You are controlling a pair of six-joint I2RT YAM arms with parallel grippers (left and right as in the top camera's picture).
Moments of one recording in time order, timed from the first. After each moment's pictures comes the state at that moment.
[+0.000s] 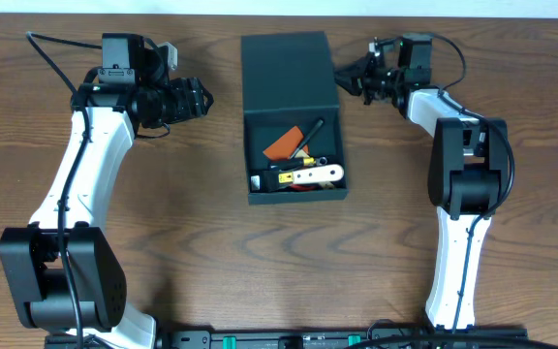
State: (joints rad) left arm -0.02 1.74 1.40 -0.67 0.42 -0.25; right arm 0.02 2.46 1.69 0.12 -1.00 1.04
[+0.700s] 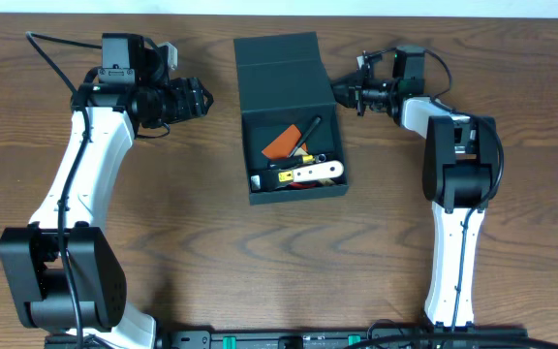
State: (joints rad) left arm -0.02 1.74 1.40 -0.67 0.42 -0.25; right arm 0.02 2.56 1.69 0.22 -1.19 1.08
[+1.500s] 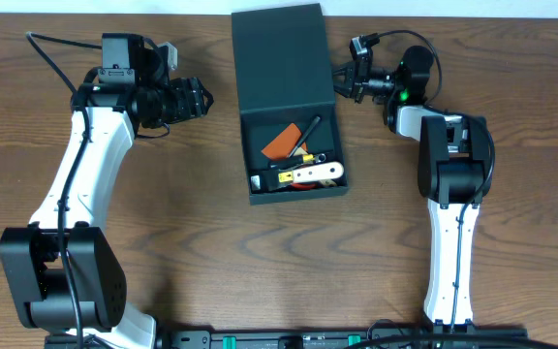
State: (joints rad) left arm -0.02 1.74 1.40 -0.67 0.42 -0.25; right arm 0.03 2.63 1.69 0.99 -1.41 1.52
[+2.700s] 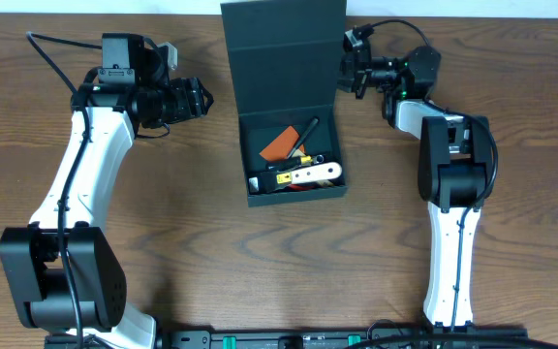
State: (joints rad) left arm -0.02 1.74 1.40 -0.67 0.42 -0.25; right arm 0.06 2.56 1.69 1.28 -1.52 2.04
